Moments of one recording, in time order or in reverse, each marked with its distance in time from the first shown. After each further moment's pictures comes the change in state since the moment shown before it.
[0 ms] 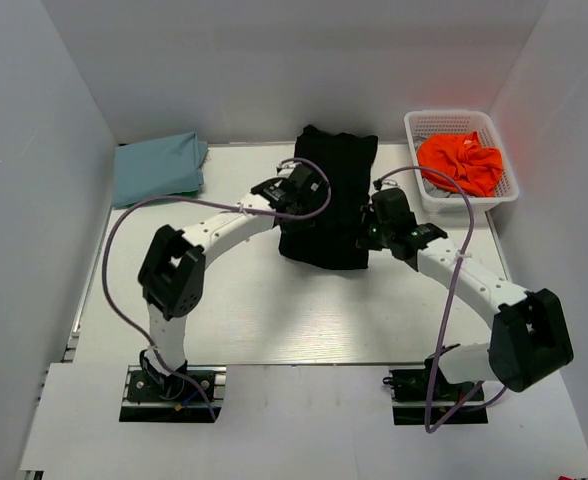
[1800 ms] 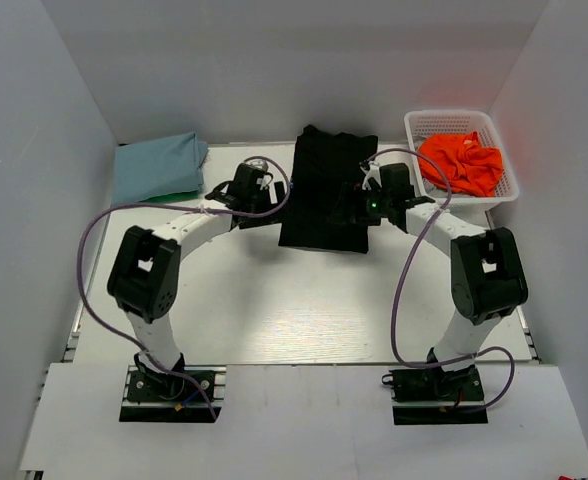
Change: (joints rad) left arm 0.275 -0.144 -0.322 0.377 0.275 0.235; right arm -0.201 0.409 0.218 0.214 -0.525 -0.207
